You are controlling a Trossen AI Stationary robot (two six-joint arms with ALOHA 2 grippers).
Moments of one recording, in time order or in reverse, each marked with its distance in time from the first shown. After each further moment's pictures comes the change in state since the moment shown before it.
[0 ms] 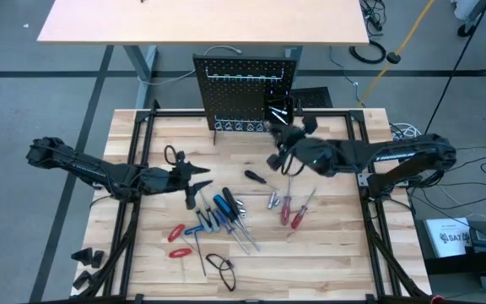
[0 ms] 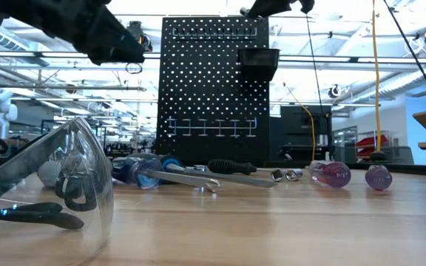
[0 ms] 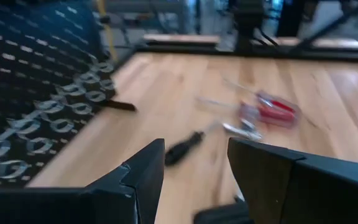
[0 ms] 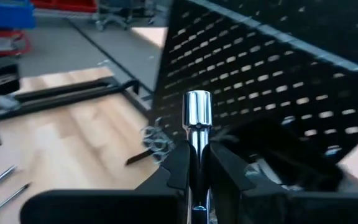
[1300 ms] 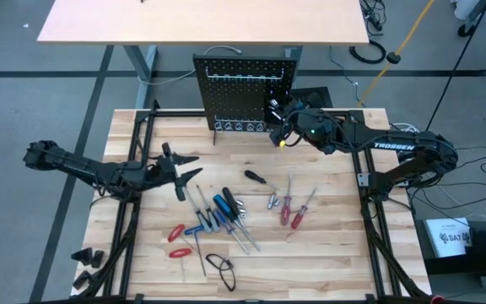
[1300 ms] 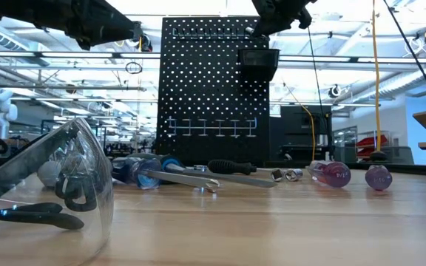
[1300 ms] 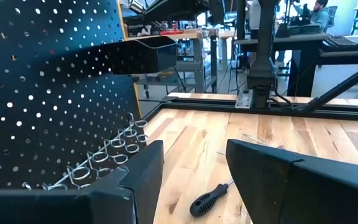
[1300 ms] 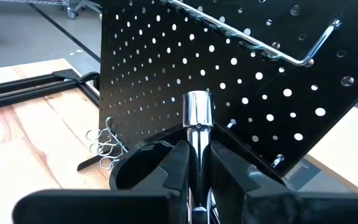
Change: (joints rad) left arm -0.002 -0.224 -0.095 0.145 -0.081 0.156; right arm -0.235 -0.009 0.002 0.000 -0.141 -0.072
